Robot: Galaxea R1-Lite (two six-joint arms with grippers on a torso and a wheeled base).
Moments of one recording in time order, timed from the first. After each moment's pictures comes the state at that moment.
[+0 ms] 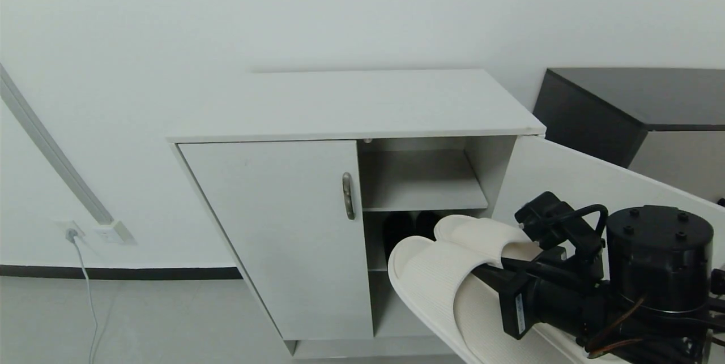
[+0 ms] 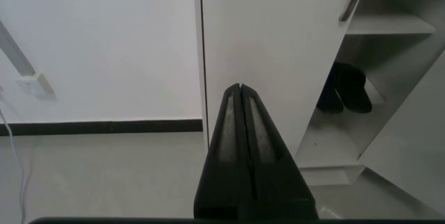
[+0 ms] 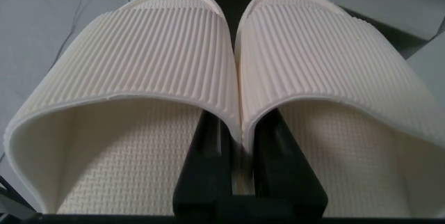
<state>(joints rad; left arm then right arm) 0.00 0.00 0.00 0.00 0.02 0.00 0.80 1.55 -0.52 -0.70 -0.14 0.08</state>
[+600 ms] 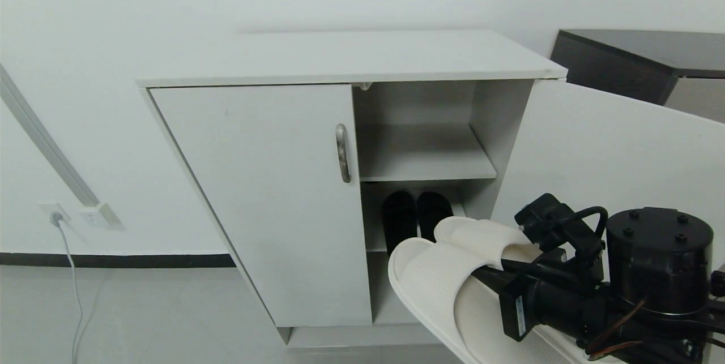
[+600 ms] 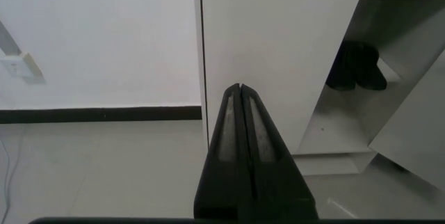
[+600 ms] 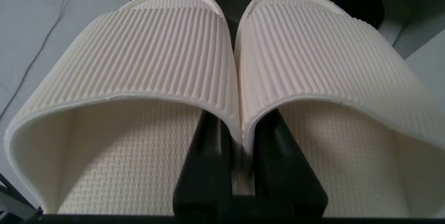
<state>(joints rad) 0.00 0.00 0.00 0.00 0.02 0.00 0.81 1.55 -0.52 -0.71 -0.14 0.08</state>
